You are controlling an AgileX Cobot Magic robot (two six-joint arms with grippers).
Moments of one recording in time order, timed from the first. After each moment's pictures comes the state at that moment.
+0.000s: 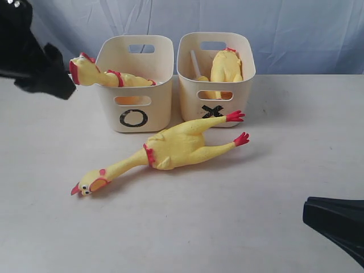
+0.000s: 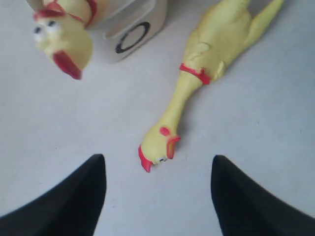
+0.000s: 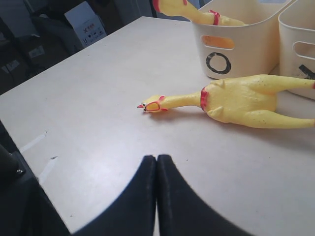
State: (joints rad) left arm -0.39 1.33 -1.31 -0.10 1.13 0.30; right arm 0.44 0.36 -0.32 0.92 0.60 -0.72
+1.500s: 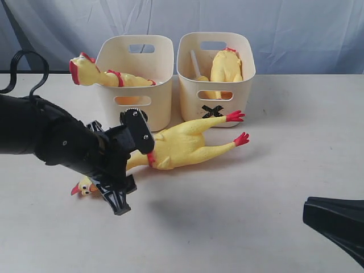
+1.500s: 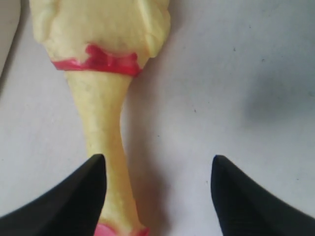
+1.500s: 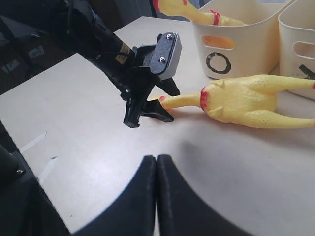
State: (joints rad) left arm -0.61 1.71 -0.83 0.06 0.32 0.50; right arm 0.44 0.36 -0.32 0.92 0.60 -0.72
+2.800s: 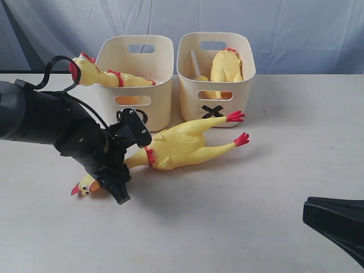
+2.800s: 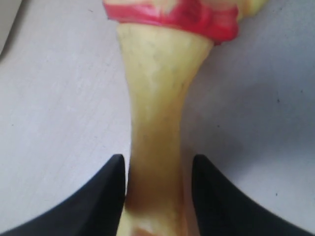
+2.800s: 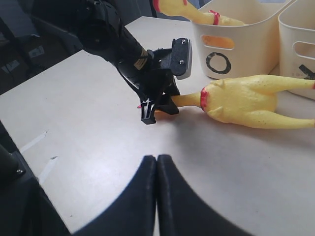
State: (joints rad) left arm -0.57 1.85 -0.93 0.31 0.39 0.19; right arm 0.44 0.36 -0.32 0.92 0.60 -0.72
